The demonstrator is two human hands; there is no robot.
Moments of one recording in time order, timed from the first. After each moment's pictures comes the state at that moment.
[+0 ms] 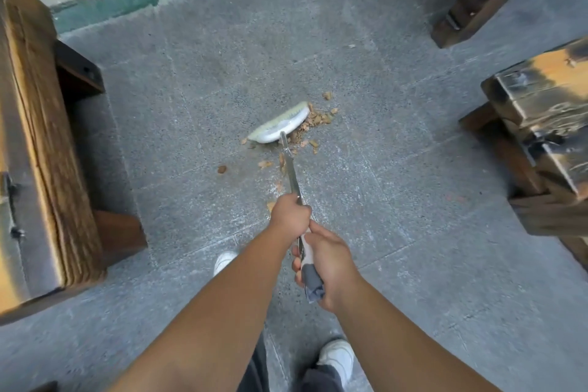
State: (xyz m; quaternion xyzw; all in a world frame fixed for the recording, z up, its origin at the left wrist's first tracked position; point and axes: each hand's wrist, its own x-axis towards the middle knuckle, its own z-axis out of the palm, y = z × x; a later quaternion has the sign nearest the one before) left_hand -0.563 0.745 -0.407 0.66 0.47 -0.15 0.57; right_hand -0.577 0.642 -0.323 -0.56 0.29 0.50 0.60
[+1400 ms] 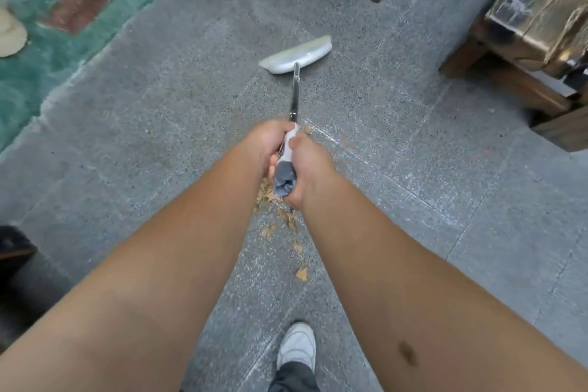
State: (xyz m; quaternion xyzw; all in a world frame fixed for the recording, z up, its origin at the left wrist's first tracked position) left_hand -0.264 0.938 -0.455 0.61 0.37 -0.32 0.63; right_hand -0.303 0.865 -0.406 -0.42 0.46 0.32 0.72
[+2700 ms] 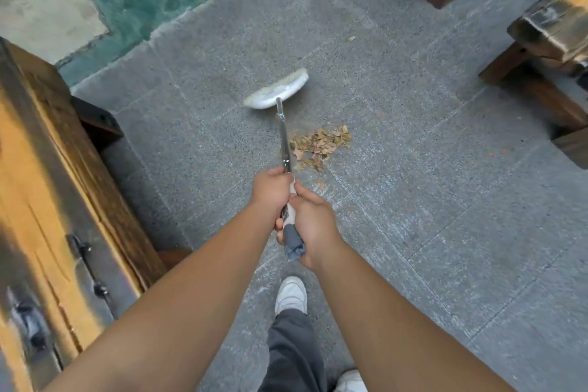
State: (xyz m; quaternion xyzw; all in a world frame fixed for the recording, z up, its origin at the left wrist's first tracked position) left_hand -0.614 0.922 -0.372 0.59 0.50 -0.10 0.62; right_hand -0.638 0.835 -0.328 -0.49 0.34 0.40 0.70
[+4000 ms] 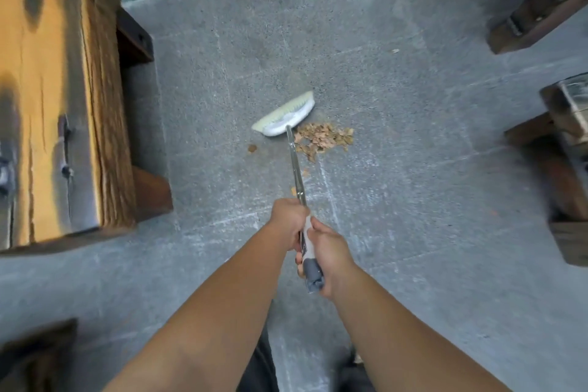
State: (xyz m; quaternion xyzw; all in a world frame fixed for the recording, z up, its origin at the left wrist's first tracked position) left_hand -0.631 0.751 -0.419 0.44 0.62 -0.09 0.64; right_hand -0.623 0.652 -0.355 -0.60 0.26 0.56 0.52
